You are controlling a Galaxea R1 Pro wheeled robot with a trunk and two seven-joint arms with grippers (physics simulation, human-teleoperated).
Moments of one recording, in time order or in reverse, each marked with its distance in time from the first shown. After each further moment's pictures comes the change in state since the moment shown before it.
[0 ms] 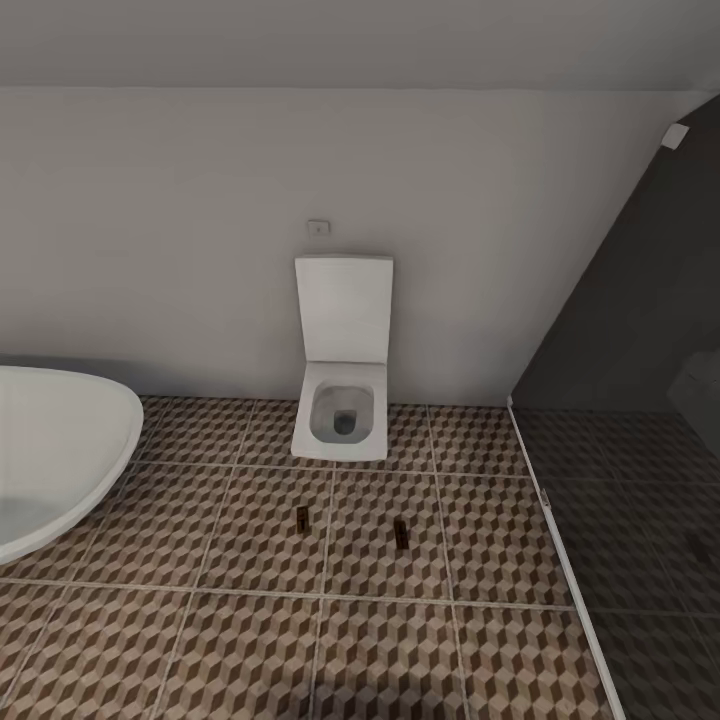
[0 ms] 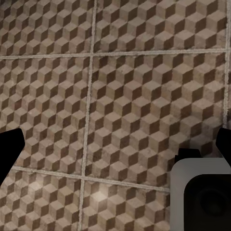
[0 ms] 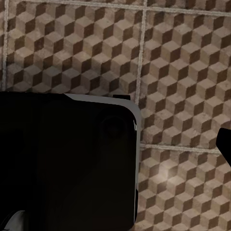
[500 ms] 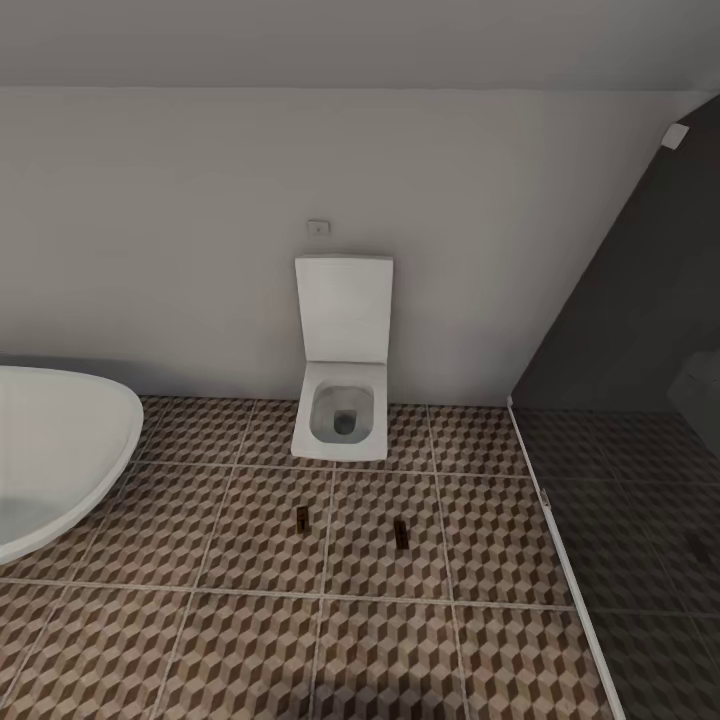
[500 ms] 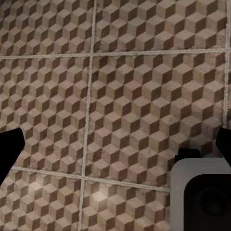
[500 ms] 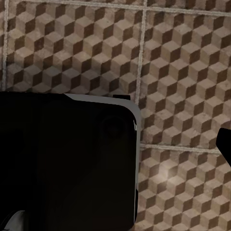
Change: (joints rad) left arm 0.000 0.000 0.000 0.000 0.000 0.000 0.000; right arm 0.000 0.000 0.000 0.000 0.000 0.000 0.000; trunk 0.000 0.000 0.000
